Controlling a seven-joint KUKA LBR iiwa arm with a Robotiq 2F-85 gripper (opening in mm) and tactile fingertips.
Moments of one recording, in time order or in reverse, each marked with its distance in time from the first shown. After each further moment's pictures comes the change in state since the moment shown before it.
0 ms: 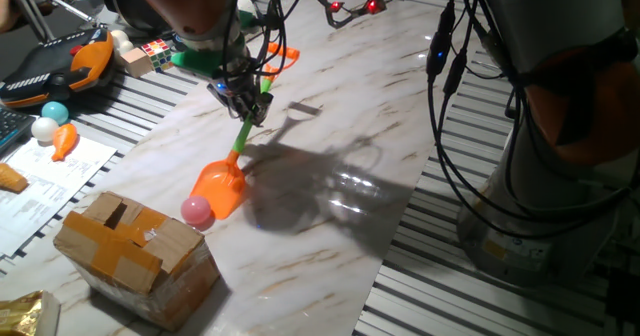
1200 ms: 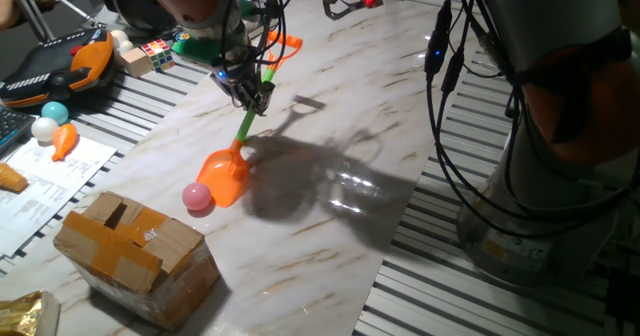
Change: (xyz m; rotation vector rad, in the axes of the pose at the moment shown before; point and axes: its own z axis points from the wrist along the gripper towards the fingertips) arm -0.019 0.006 -0.003 0.018 -0.014 0.030
